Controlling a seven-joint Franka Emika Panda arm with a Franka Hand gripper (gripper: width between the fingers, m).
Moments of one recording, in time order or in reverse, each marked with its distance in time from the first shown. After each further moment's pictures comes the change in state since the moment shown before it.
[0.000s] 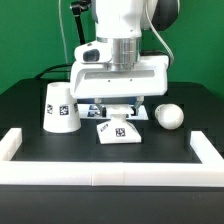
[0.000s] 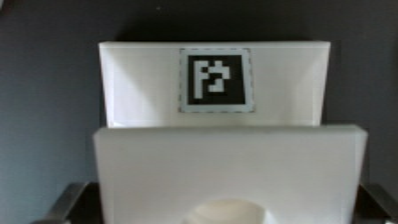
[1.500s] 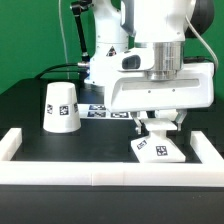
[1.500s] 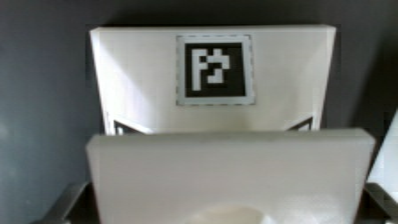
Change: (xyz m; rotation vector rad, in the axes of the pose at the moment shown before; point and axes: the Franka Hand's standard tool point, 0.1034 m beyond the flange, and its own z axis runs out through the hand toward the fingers) arm 0.108 -0.063 0.001 0.015 0.115 0.031
